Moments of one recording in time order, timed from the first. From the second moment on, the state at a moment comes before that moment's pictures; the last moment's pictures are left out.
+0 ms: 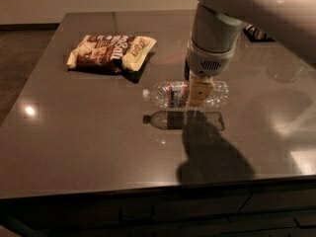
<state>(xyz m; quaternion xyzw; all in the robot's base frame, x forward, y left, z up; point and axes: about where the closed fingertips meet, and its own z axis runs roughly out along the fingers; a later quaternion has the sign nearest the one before) 0.527 -0.096 0.901 -0.67 0.73 -0.06 0.10</state>
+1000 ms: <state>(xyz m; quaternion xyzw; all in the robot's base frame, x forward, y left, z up) 0.530 -0.118 0.877 -0.64 0.76 -0.04 0.11</state>
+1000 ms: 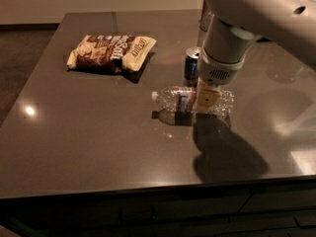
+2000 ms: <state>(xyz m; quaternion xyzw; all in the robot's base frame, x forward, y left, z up) 0.530 -0.125 0.867 -0.63 0.77 -0.04 0.12</state>
